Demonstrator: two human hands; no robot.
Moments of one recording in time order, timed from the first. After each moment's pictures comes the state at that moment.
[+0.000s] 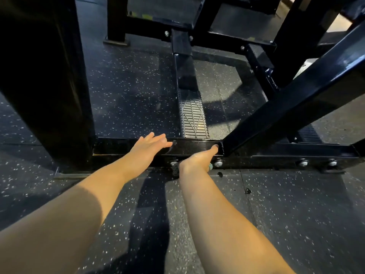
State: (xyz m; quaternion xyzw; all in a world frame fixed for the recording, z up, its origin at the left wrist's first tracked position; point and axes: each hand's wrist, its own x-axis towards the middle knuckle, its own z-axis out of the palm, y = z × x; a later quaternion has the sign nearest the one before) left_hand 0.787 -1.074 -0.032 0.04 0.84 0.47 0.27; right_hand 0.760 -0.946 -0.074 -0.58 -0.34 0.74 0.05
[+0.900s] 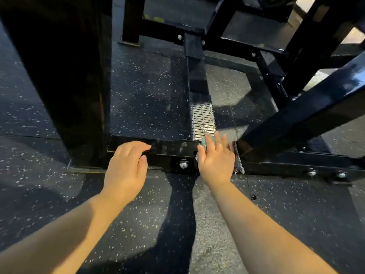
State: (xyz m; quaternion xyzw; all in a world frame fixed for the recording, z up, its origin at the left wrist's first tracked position) left_hand 0.830 -1.117 -0.072 0.03 0.93 0.35 -0.07; right_hand 0.779 -0.891 -0.093 -0.03 -1.00 0.06 0.04
